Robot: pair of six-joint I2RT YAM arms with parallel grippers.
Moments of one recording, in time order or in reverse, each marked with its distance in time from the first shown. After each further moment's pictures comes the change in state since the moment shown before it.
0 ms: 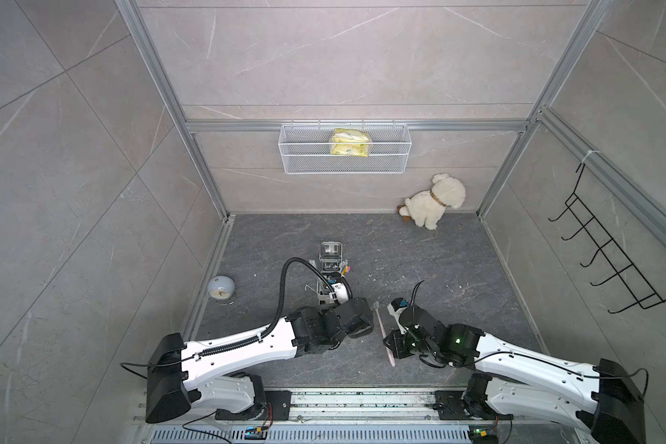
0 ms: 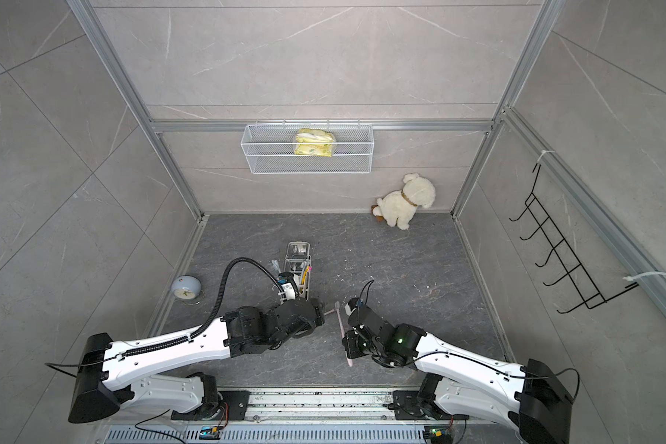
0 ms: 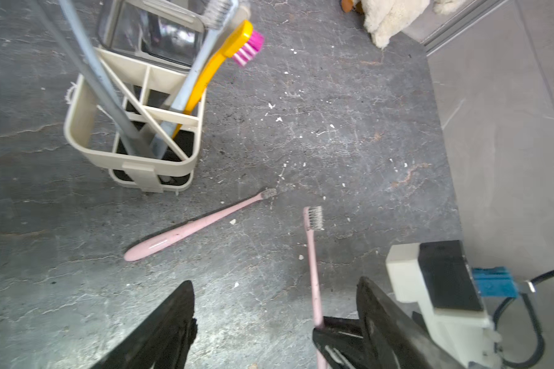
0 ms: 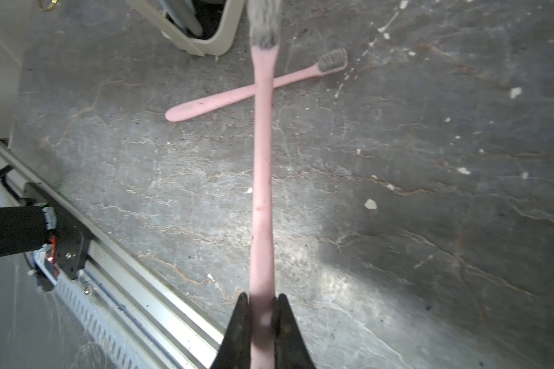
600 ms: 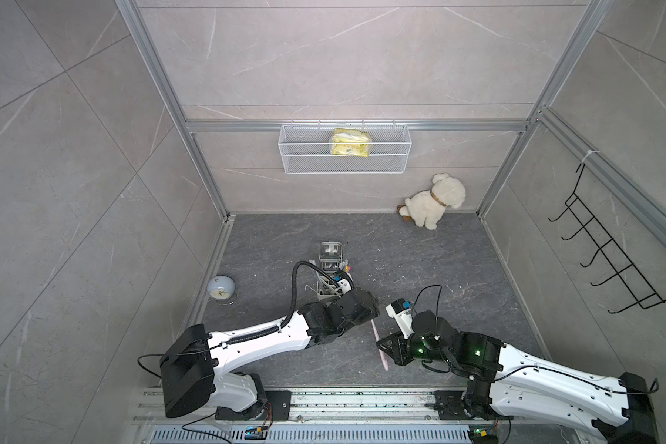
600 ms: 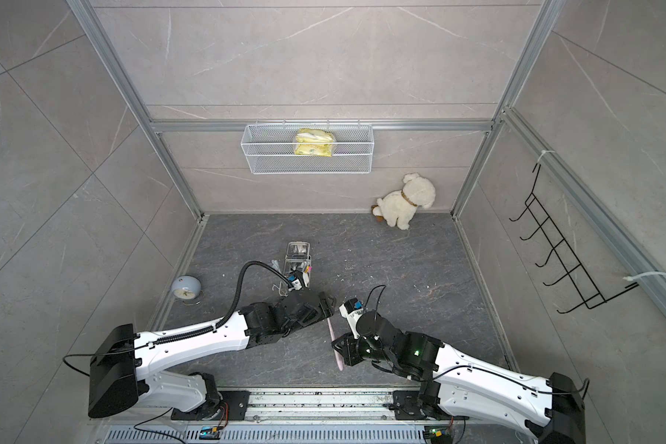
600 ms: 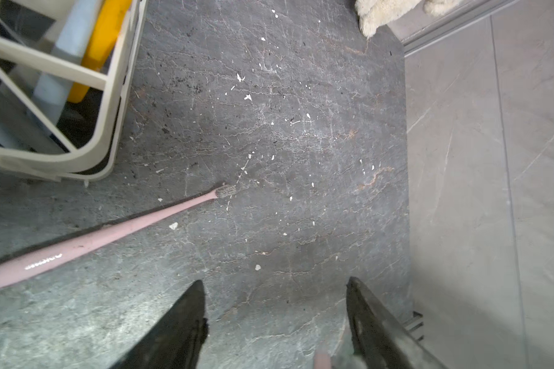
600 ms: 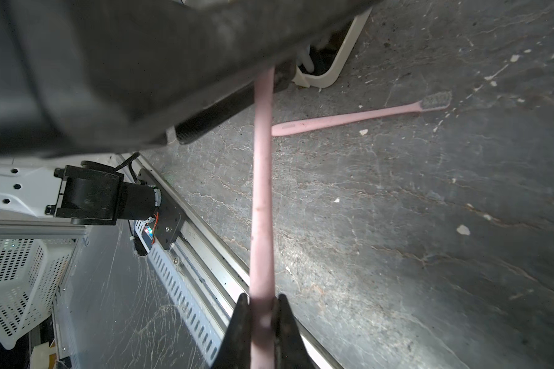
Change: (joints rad) left arm 0.117 0.105 -0.085 0.286 0.204 -0.057; right arm 0.091 -0.152 -0.002 0.076 -0.049 0.018
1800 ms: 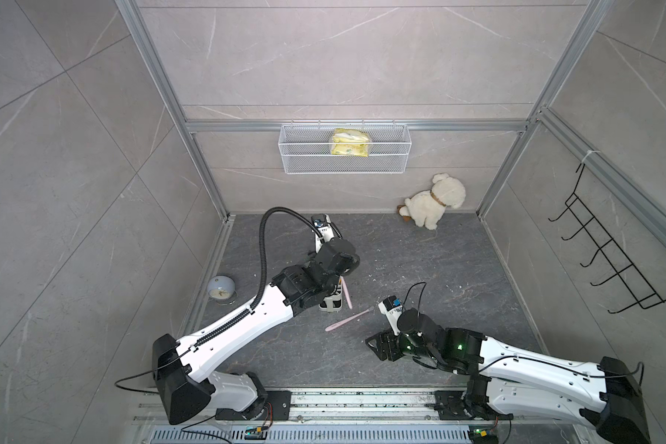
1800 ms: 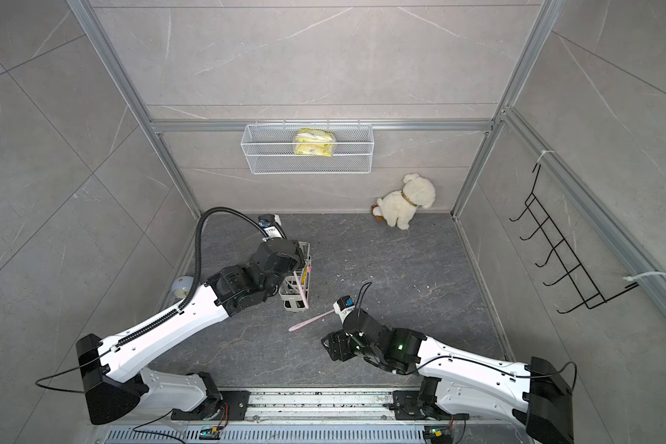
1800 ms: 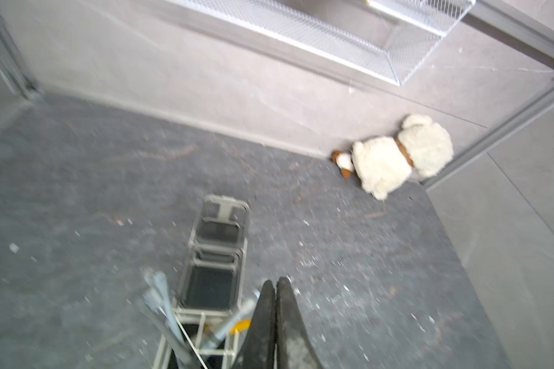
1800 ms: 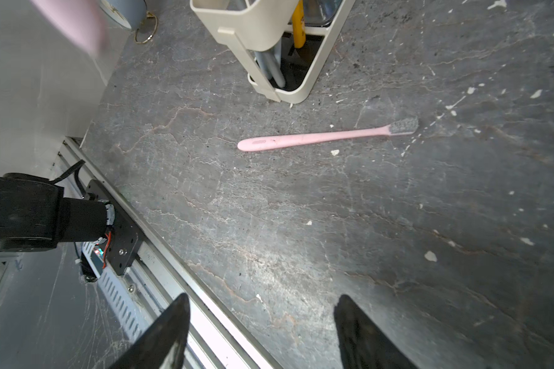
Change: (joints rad) left arm 0.212 -0.026 0.377 -0.150 -0.411 0.631; right arm -0.002 0.168 0.037 0.036 0.123 -0.066
